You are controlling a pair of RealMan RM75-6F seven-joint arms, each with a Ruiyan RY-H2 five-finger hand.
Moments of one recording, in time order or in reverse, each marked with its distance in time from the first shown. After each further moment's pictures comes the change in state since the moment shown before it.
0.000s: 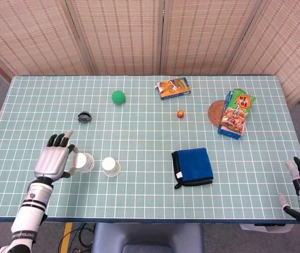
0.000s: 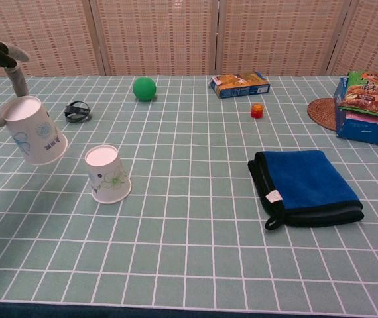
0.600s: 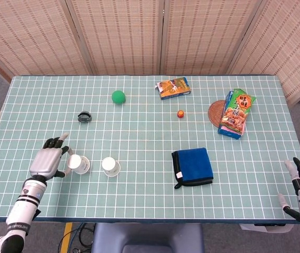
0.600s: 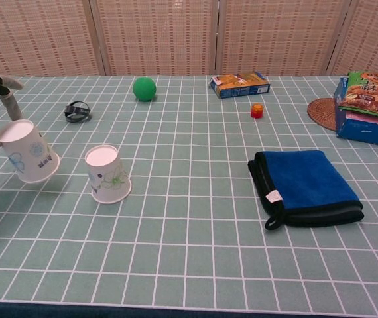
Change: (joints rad) left arm 0.086 -0.014 0.023 0.231 0.108 -0.213 -0.244; right arm 0.002 0.001 -0.002 -0.001 0.008 -0.011 -0.004
